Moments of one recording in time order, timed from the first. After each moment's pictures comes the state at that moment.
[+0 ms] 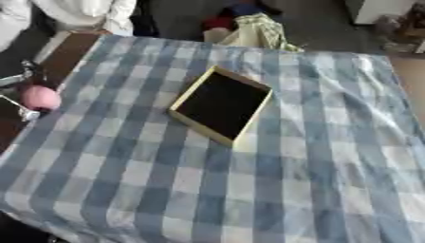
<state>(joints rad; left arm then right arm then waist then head) -0.62 0.70 -0.06 -1.21 -0.85 -0.50 -0.47 -0.07 -0.44 -0.41 -1.98 0.25 -0.26 -0.08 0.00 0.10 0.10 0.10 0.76</state>
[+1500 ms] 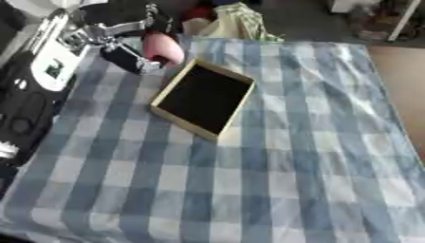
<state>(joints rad) -1.00 0.25 -0.21 -1.17 -0.80 -0.52 -0.58 -0.10 -0.43 -0.39 -1.98 0.24 -0.28 -0.06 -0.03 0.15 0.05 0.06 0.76</state>
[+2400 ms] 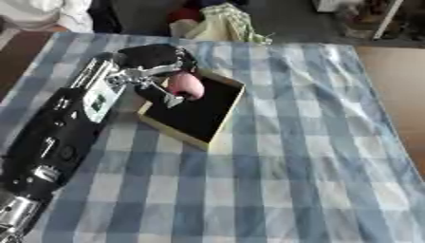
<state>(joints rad) -1.01 0.14 -0.18 -1.00 -1.06 -0.56 -0.42 -0.13 -0.42 -0.39 -1.98 0.22 -0.28 -0.04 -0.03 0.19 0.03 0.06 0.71</state>
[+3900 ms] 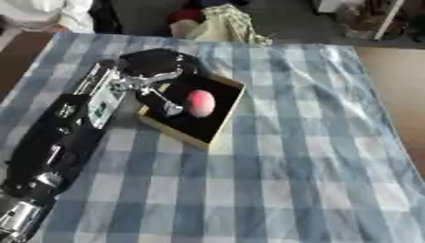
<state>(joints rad) -0.99 0.13 -0.16 -1.09 -1.08 -0.58 -0.35 -0.12 -0.41 -0.39 -1.98 0.21 -0.28 -0.03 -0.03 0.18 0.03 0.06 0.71</state>
